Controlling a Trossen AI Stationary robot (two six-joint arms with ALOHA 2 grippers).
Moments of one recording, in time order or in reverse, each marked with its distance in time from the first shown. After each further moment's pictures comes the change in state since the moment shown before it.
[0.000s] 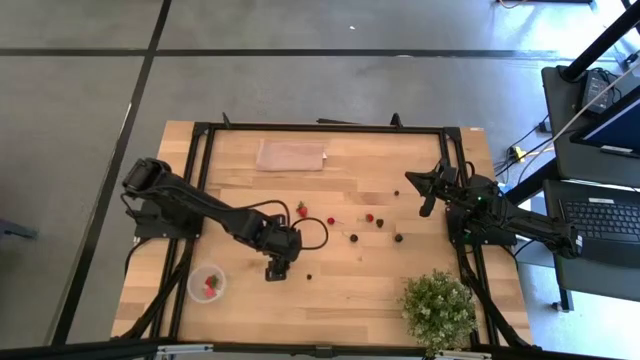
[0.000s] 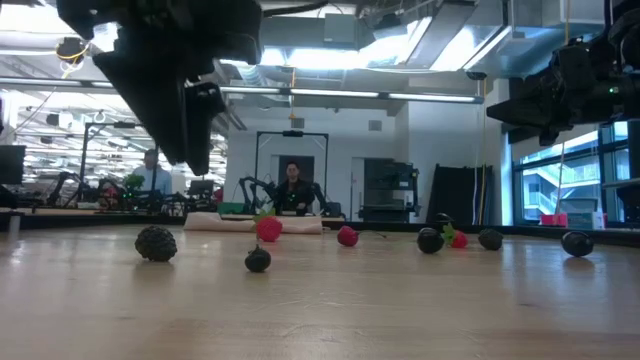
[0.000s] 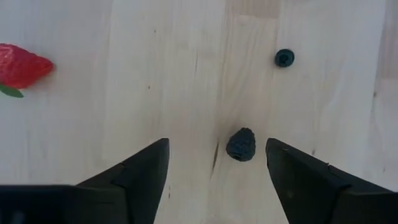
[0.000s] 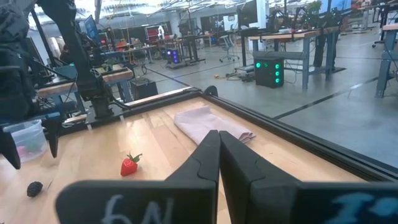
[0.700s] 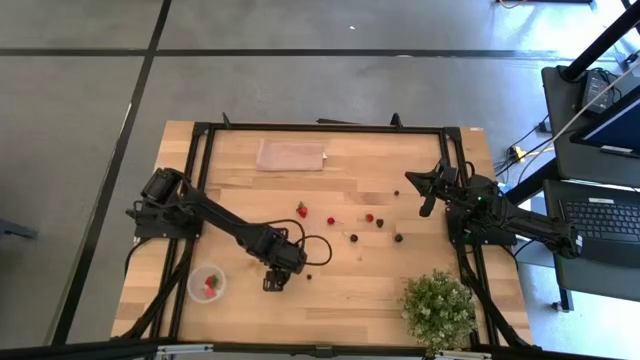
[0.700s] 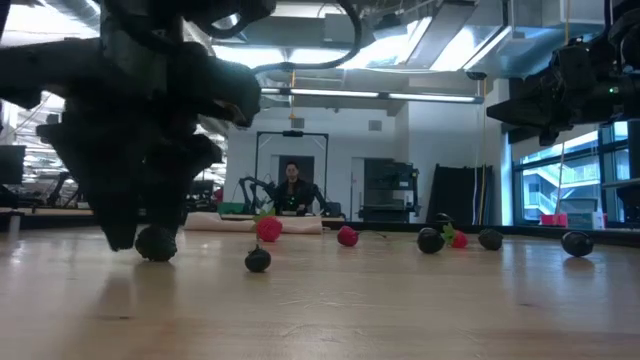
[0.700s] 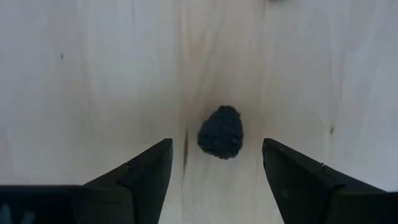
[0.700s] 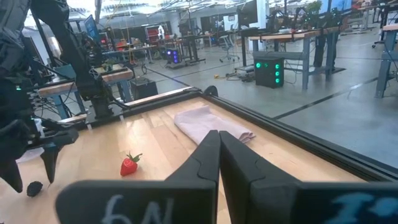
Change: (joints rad) left arm -0.040 0.167 -0.001 0.041 0.088 0.059; right arm 0.000 0.000 0.000 0.000 0.000 -0.003
